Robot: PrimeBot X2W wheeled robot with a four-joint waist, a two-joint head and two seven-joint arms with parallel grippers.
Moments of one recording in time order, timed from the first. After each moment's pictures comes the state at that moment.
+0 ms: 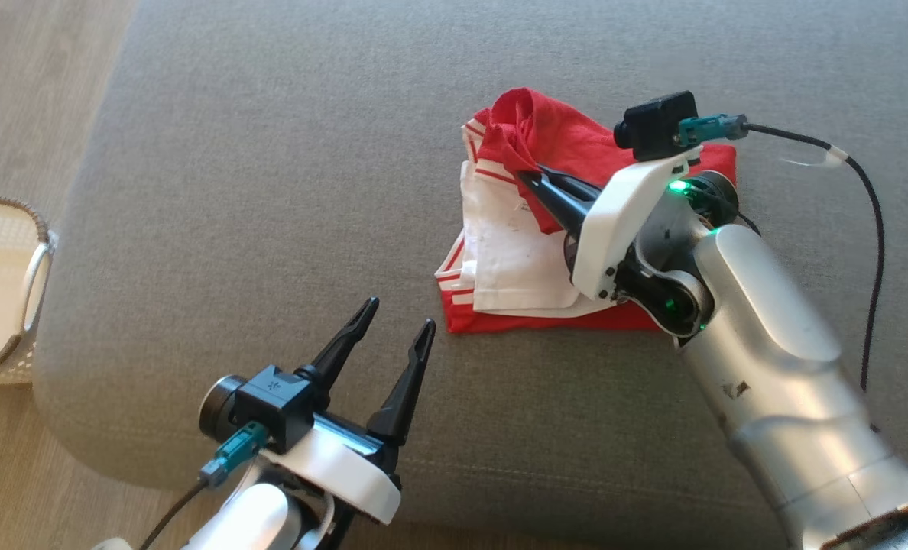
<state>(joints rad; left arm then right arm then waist) -0.19 0.32 -0.73 0.00 -0.49 0.12 -0.25 -0.71 -0.07 0.40 0.55 0.59 0.13 0.32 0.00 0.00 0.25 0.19</state>
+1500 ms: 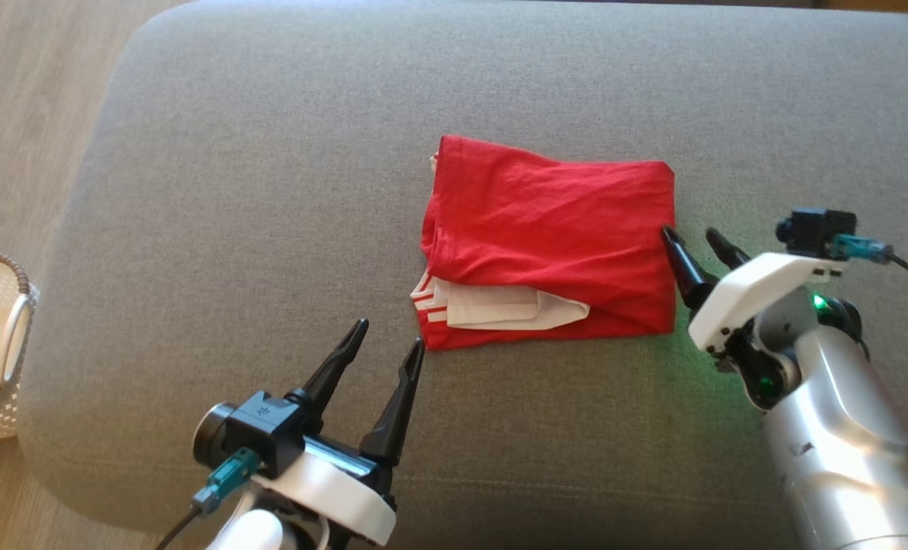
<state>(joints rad) -0.10 0.29 -0.67 -0.01 -0.45 0.11 -0.25 -0.54 -0.07 -0.01 0.75 0.41 0.13 0.06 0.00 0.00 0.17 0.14</state>
